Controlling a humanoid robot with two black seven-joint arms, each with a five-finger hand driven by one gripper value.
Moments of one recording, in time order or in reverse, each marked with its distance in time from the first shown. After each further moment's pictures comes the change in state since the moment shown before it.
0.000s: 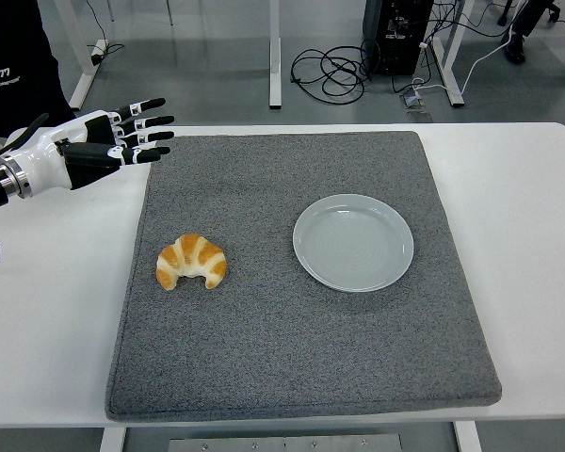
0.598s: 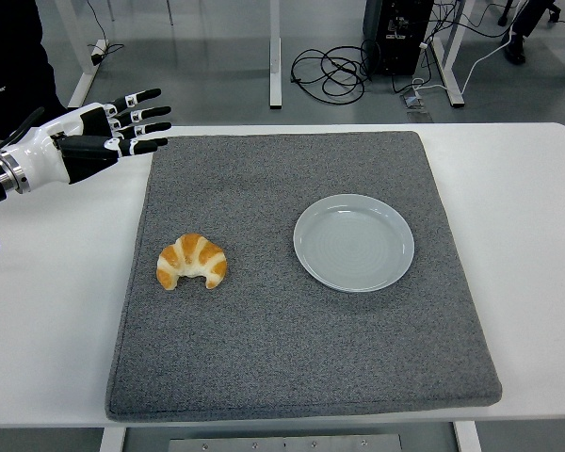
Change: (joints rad) left arm 0.011 0.001 -0.032 0.000 -0.001 0.005 -0.006; right arm 0.000 0.000 0.000 0.000 0.000 0.000 0.000
